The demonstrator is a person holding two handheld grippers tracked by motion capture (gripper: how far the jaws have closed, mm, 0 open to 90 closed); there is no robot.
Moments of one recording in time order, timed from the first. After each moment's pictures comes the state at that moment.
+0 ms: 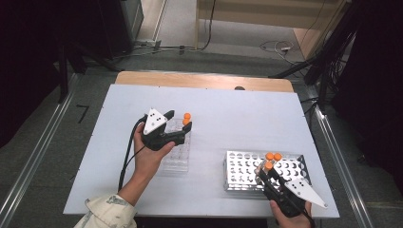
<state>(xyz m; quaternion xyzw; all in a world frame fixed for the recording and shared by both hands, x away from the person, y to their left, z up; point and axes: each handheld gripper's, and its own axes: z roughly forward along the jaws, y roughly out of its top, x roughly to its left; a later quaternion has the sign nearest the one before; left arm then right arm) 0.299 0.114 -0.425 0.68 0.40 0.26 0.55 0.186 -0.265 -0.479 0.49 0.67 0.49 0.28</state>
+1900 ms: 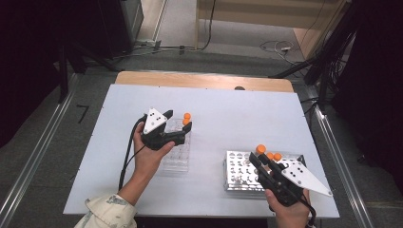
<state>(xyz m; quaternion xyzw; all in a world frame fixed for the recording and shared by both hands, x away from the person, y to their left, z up) 0.300 0.115 -0.424 0.68 0.41 0.27 0.55 0.194 -0.230 -0.408 0.40 0.67 0.56 0.27</state>
